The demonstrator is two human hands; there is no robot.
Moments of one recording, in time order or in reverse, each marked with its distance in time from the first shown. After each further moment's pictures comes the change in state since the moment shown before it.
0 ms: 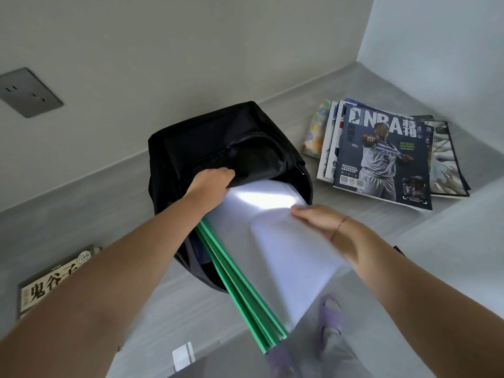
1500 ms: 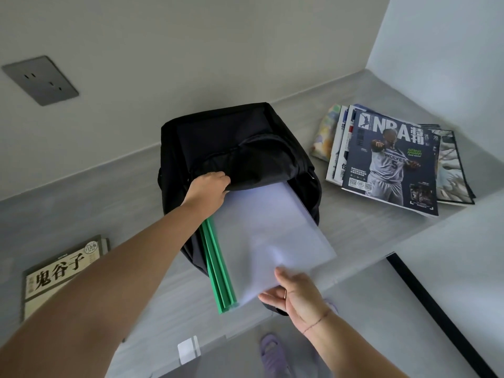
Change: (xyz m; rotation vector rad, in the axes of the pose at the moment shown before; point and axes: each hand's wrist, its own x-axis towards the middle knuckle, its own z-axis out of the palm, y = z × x) left_hand -0.036 -0.015 0.008 -0.098 0.070 -0.092; right_hand -0.075 0.081 0.121 0.669 0.020 0.054
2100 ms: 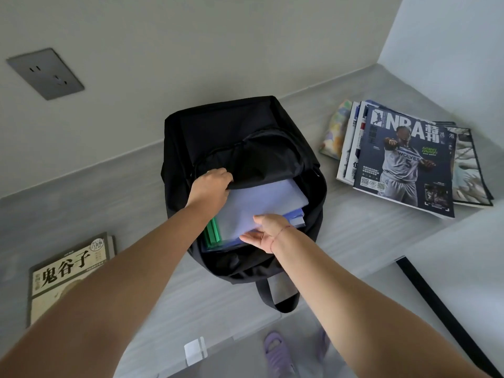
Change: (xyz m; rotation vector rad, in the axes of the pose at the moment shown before) left_hand -0.003 -0.010 0.007 -0.081 0.068 -0.081; right_hand 0.074 -0.075 0.091 -0.005 0.049 0.232
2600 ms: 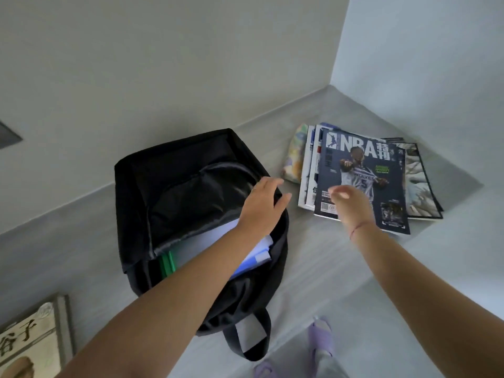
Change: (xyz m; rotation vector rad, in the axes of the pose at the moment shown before) left_hand 0.073 0.166 0.014 -0.615 0.038 0.100; right_hand -0.034 -0.153 -0.175 -0.593 0.558 -0.776
